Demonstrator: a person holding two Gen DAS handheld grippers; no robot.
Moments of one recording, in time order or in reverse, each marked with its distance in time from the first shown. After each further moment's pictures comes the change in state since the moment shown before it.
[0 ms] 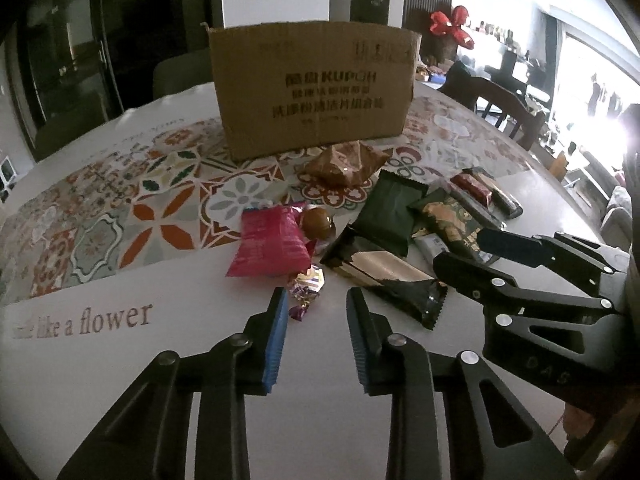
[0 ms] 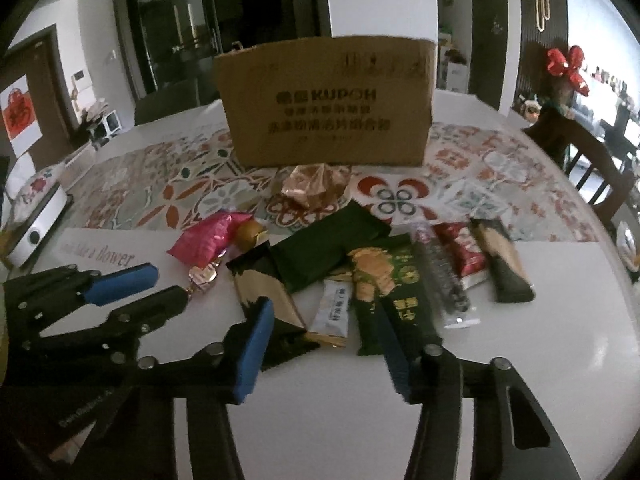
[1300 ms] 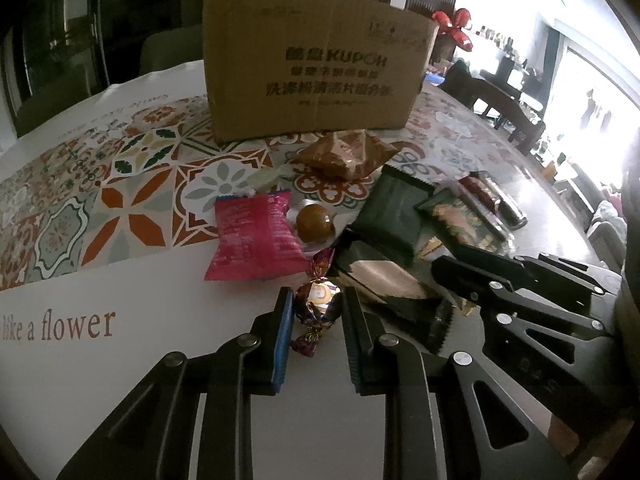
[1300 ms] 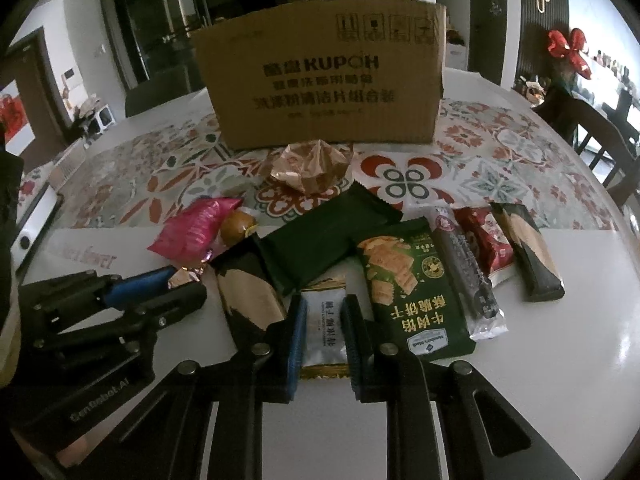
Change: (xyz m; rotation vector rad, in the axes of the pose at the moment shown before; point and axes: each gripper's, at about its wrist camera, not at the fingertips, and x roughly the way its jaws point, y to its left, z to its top) left arm 0.026 0.009 0.007 -0.049 0.033 -0.081; right arm 0.030 -0.002 0.005 0.028 0.052 0.001
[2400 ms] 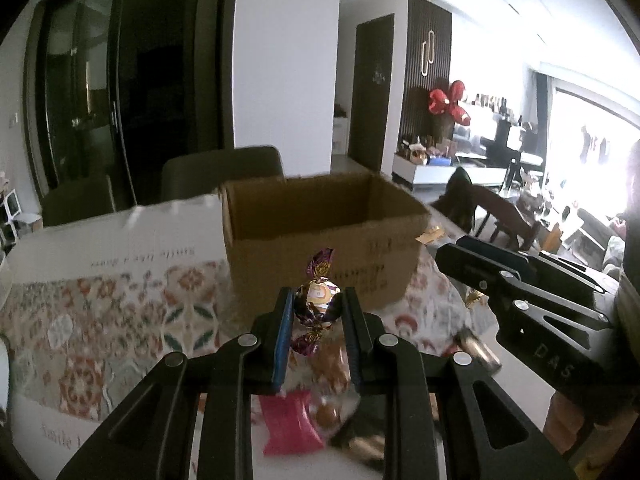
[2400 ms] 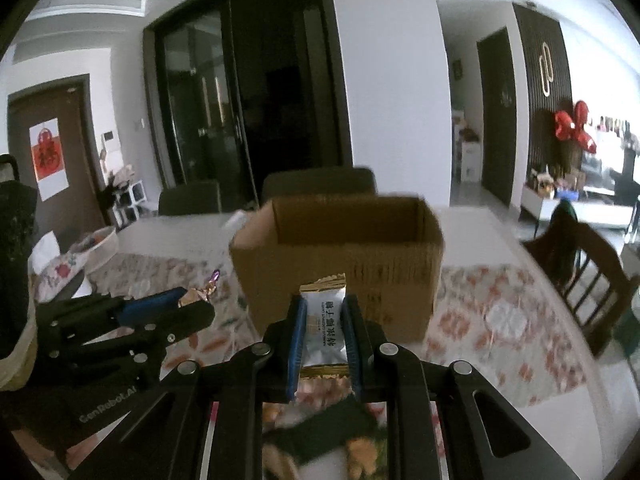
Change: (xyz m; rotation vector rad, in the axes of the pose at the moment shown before) left arm -0.086 -0.003 0.127 0.038 -0.340 0.071; right arm -0.089 -0.005 0.120 -0.069 -0.396 0.075
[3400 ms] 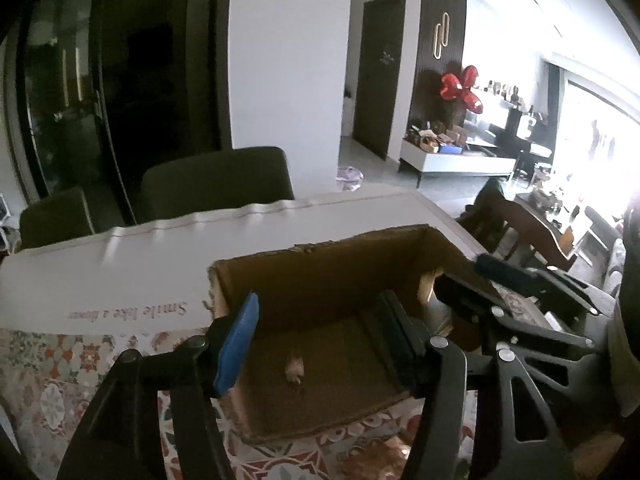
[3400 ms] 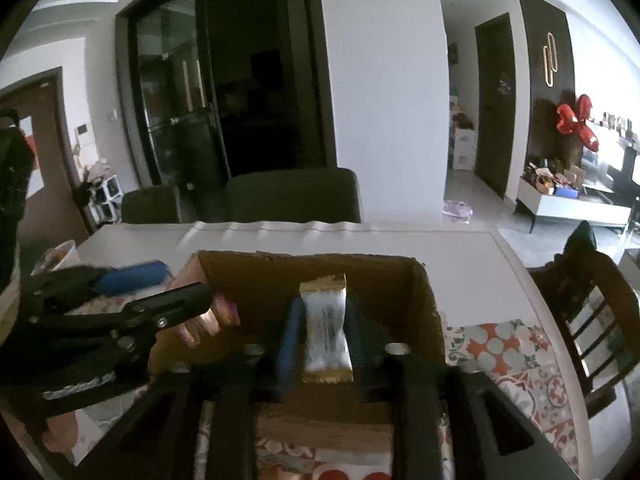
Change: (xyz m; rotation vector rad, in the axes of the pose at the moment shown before) left arm 0.116 0.034 0.100 -0.007 0.092 0.006; right arm 0.129 -0.047 0.082 0.013 0.093 -0.054
